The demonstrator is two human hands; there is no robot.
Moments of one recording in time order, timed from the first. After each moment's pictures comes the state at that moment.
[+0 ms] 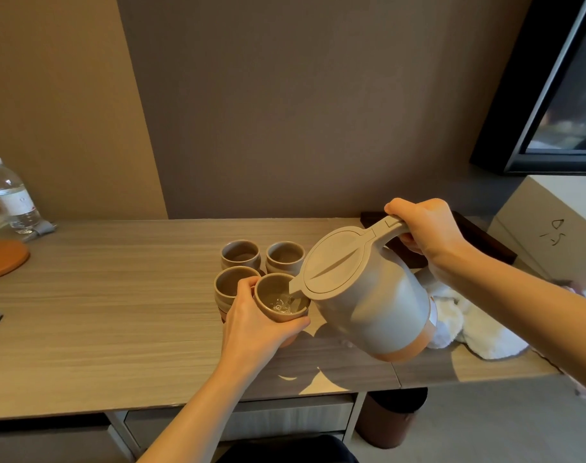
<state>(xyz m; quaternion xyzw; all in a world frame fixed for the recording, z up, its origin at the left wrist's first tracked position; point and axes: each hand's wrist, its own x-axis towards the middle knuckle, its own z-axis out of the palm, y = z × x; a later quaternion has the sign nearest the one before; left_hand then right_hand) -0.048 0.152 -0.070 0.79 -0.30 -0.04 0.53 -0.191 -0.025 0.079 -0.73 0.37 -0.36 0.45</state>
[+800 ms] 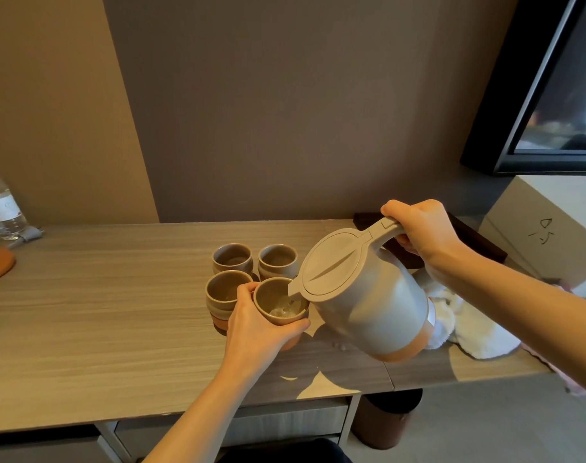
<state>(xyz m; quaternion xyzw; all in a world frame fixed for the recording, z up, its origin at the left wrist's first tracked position) -0.058 0.140 -0.065 0.79 -0.29 -0.07 0.54 -0.194 -0.034 0.078 -0.73 0.38 -0.36 0.43</state>
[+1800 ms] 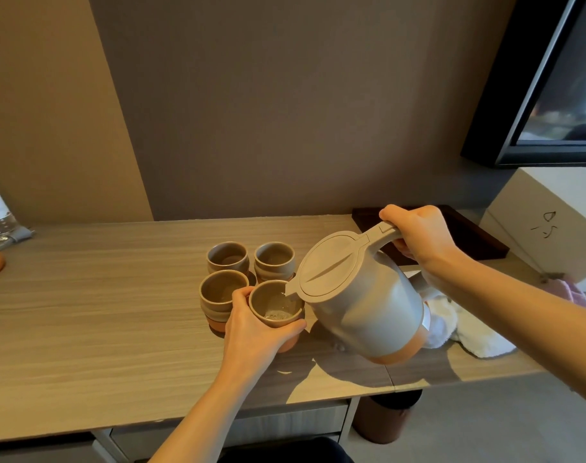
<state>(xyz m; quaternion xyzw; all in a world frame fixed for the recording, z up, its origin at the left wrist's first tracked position) -0.054 0.129 -0.079 0.80 -0.26 -0.08 0.54 -0.191 -0.046 0.060 -0.72 0.38 -0.37 0.44</state>
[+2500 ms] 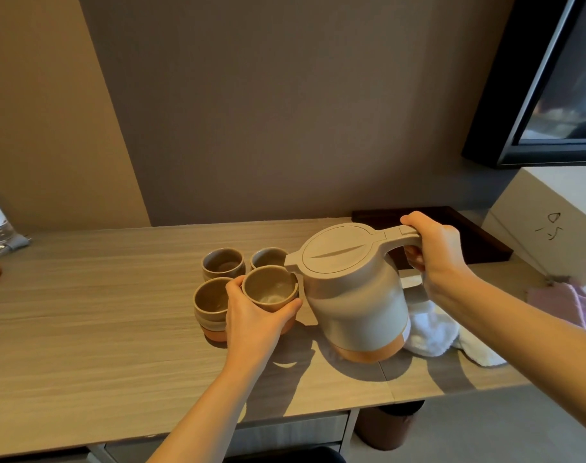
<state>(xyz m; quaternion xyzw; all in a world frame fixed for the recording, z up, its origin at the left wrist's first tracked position) -0.049 0.103 -0.064 0.77 -0.22 -0.05 0.60 -0.197 -0.075 0.034 -0.57 0.42 -0.44 0.56</state>
